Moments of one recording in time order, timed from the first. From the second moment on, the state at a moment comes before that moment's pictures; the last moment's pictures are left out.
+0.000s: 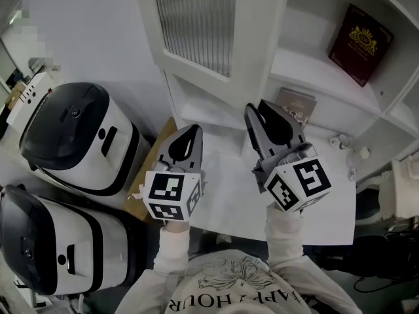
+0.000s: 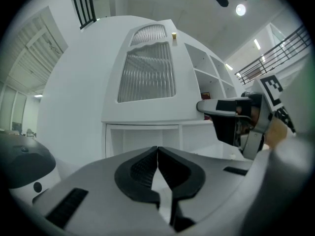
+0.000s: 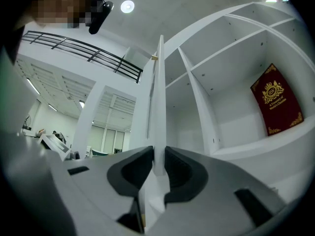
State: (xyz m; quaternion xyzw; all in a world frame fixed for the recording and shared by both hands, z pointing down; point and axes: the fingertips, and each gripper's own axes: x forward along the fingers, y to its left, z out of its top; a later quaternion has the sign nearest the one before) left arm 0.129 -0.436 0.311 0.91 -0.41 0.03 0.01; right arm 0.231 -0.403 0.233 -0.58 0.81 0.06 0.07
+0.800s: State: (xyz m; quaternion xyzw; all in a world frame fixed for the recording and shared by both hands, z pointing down) left arm 0.165 -0.462 0.322 0.91 -0.42 0.04 0.01; right arm 0.268 -0.433 0.235 -0.54 0.84 0.05 0.09
